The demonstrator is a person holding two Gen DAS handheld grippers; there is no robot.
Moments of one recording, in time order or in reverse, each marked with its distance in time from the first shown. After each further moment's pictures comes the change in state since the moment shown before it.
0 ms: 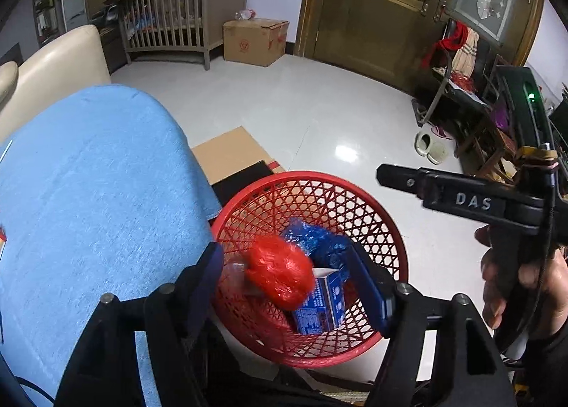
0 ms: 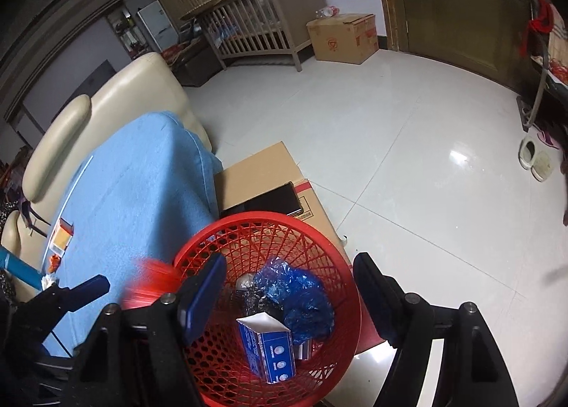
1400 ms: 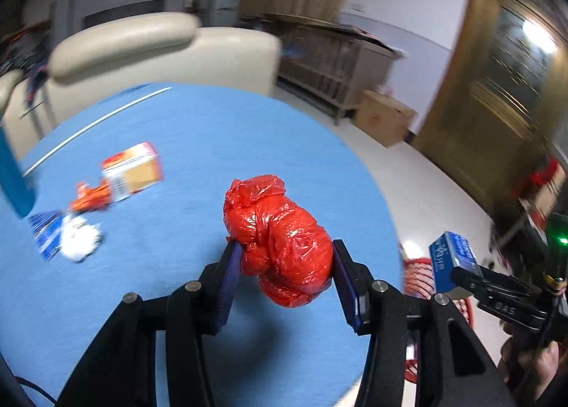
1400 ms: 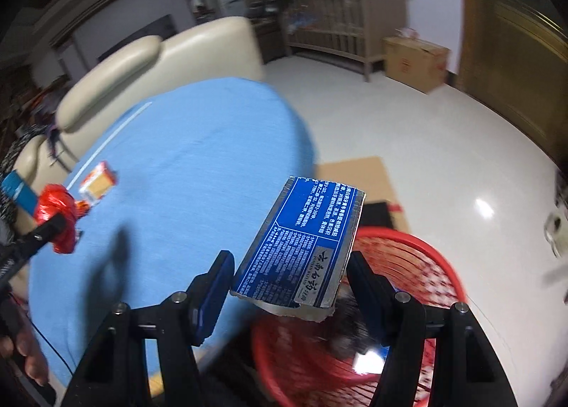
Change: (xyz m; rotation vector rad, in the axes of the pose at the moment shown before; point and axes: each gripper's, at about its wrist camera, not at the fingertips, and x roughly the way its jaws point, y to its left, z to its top) left arm -0.116 0.154 -0.064 -0.432 -0.263 0.279; right arm 0.013 0.135 -0.013 -0.258 0.021 0.042
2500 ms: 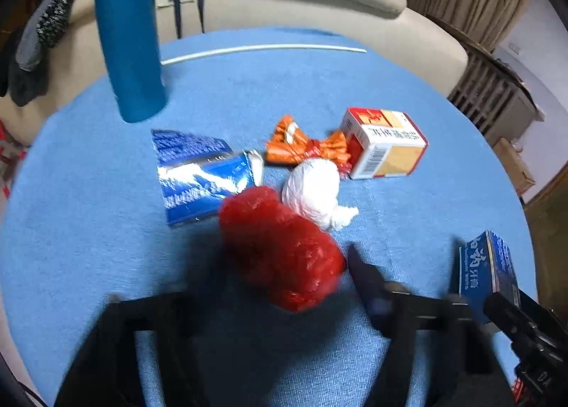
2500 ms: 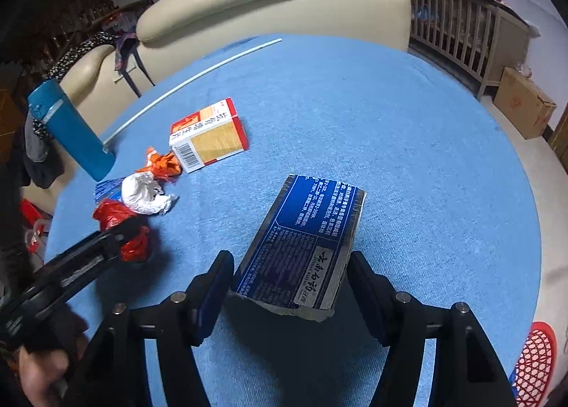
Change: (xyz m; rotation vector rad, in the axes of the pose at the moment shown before) left arm 0.037 0.224 -0.024 -0.464 0.095 0.411; right arm 0.101 0.271 0.028 -0.367 0.121 0.255
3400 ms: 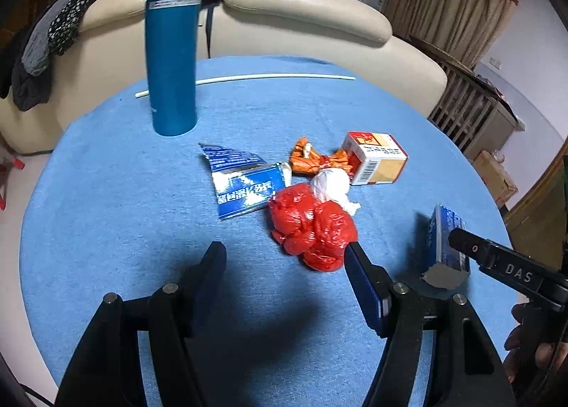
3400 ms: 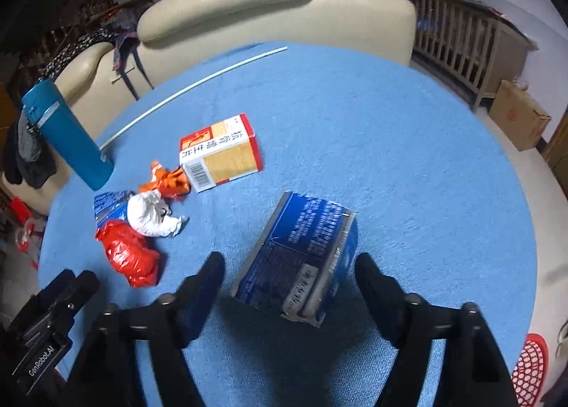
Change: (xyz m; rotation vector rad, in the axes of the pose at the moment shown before) left arm -0.056 0.038 -0.020 -0.006 -0.105 -0.068; right arm 0.005 0.035 0.016 -0.009 -0.014 -0.082
